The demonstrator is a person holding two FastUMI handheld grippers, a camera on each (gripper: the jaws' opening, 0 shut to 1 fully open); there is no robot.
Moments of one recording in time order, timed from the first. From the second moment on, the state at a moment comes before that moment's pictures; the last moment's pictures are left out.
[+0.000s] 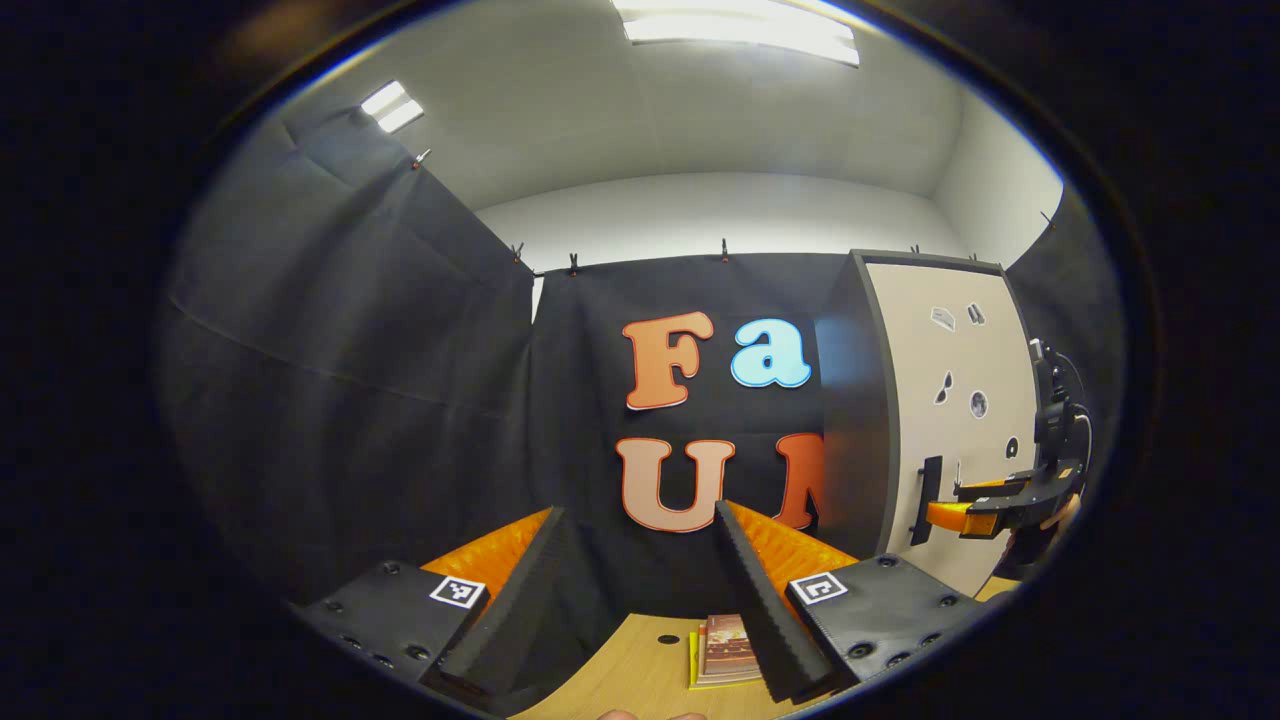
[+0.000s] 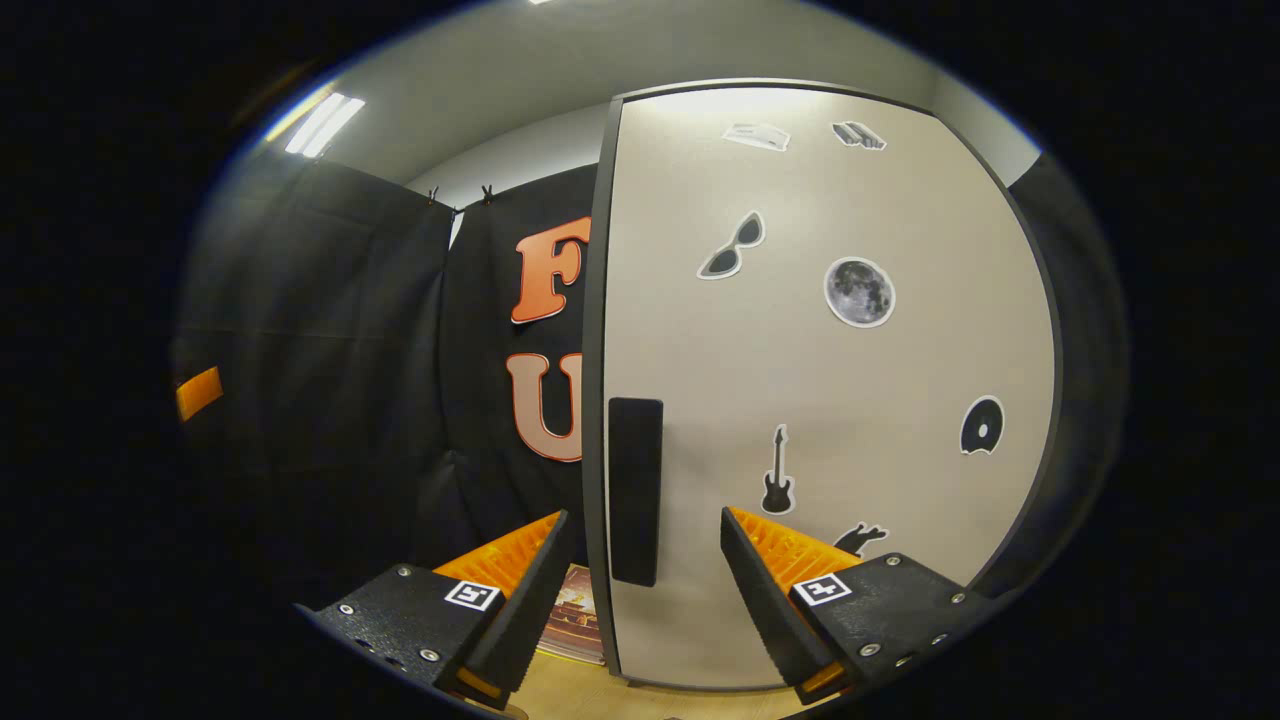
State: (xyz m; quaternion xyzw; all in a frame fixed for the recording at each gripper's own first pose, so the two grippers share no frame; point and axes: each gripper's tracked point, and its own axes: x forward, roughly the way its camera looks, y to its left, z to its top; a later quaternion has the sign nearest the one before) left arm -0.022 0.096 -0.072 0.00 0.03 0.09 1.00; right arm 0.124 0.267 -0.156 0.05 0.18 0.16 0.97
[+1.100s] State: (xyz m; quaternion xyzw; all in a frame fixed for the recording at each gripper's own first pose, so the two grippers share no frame) left arm -0.046 0.132 -0.091 -0.02 0.03 0.12 0.99; right arm 0.145 0.282 -0.185 0.03 0.22 0.11 0.97
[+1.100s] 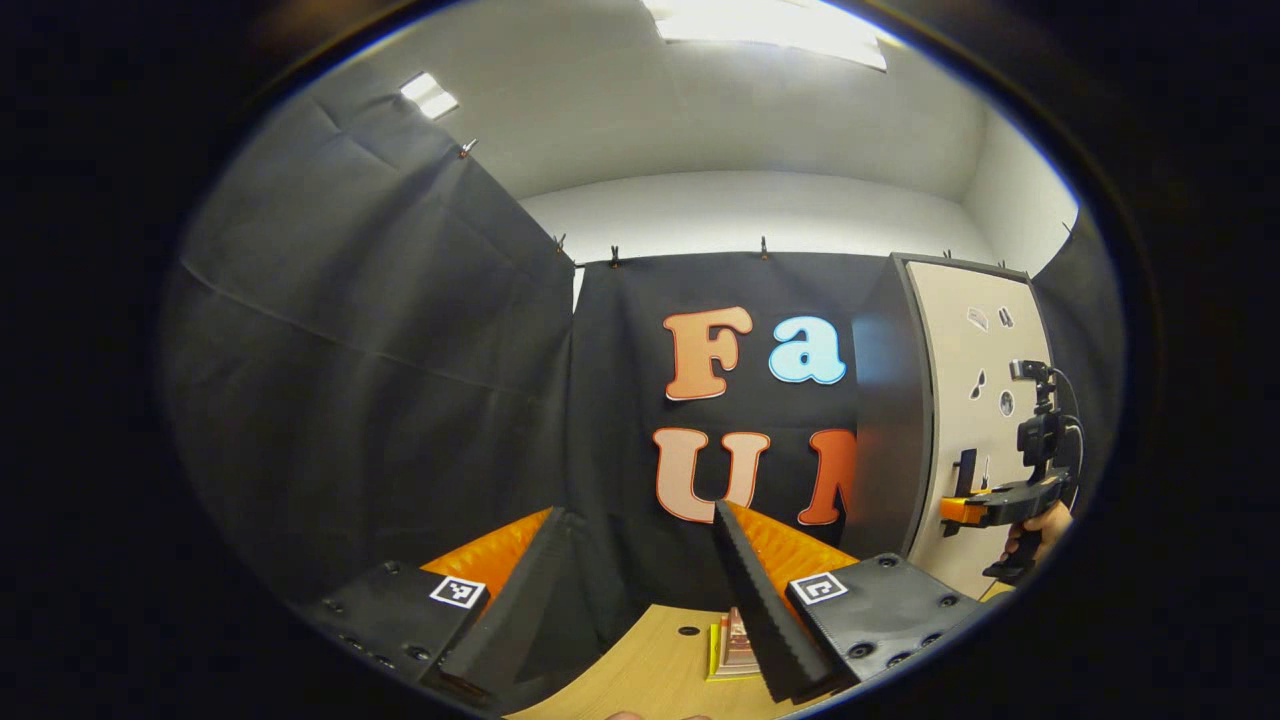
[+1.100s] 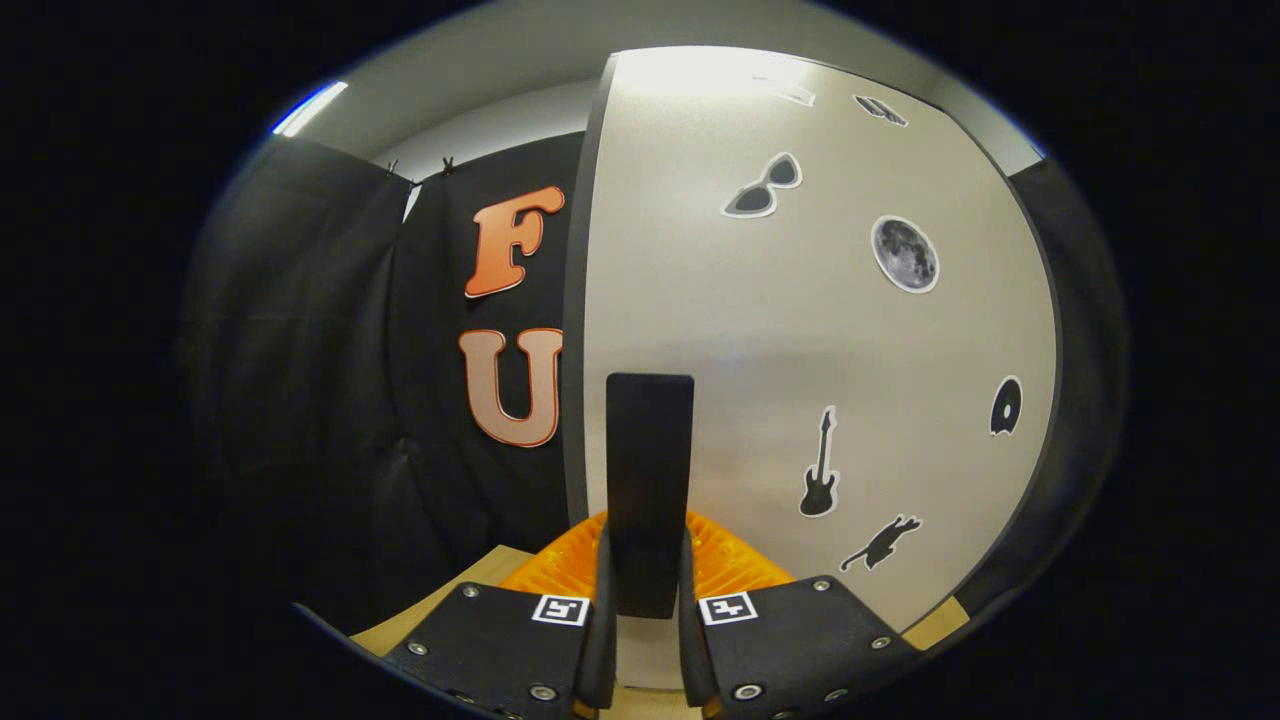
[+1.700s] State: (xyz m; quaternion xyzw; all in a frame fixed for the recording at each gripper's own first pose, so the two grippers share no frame) left arm -0.015 0.037 -0.119 -0.03 0.05 0.04 1.00; right arm 0.020 0.233 -0.133 0.03 0.16 0.18 0.97
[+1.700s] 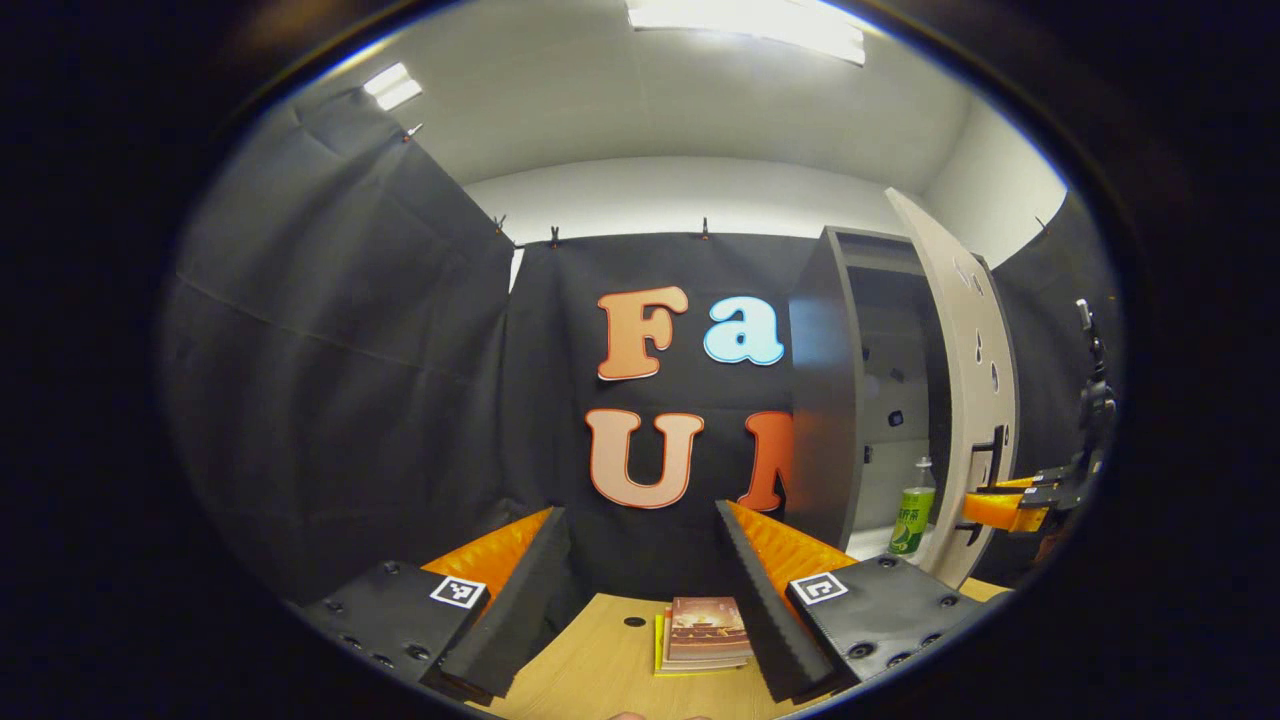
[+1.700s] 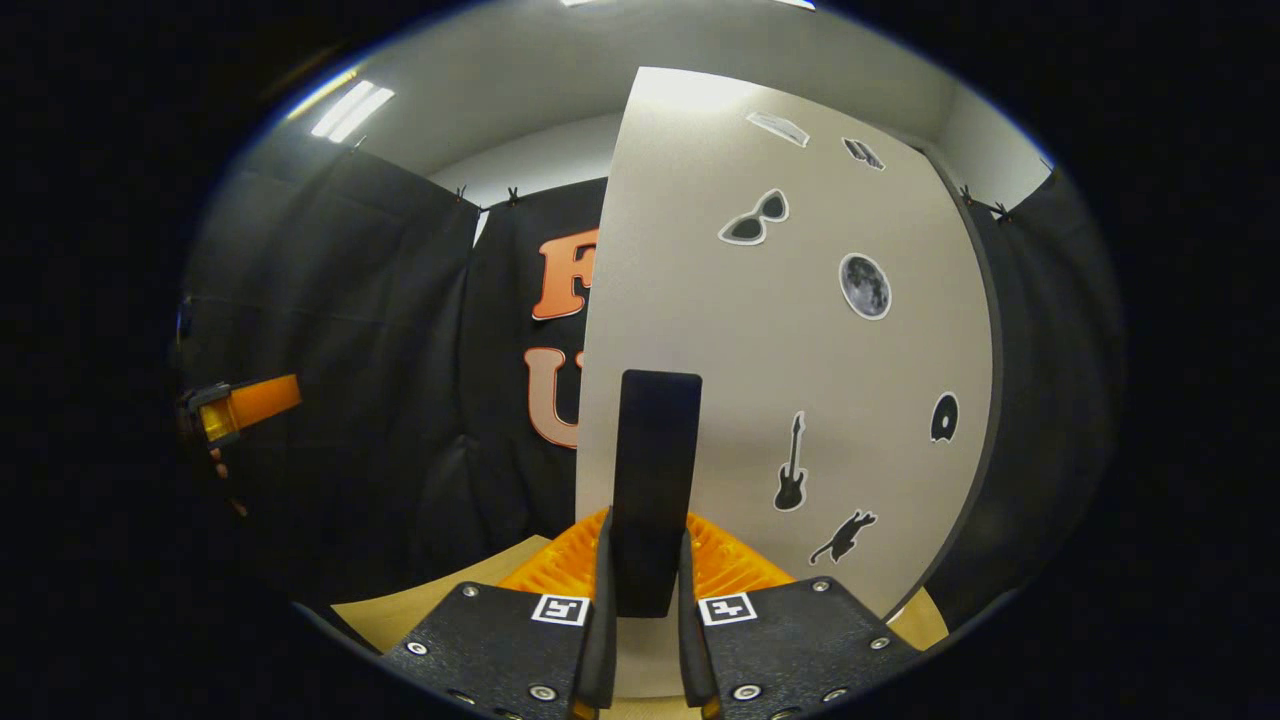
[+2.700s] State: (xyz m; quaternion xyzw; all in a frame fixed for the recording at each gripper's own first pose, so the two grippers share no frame) left arm 0.048 -0.143 -0.177 -0.04 0.09 -0.10 0.99; right arm -0.106 0.078 -0.089 0.06 0.08 0.21 0.97
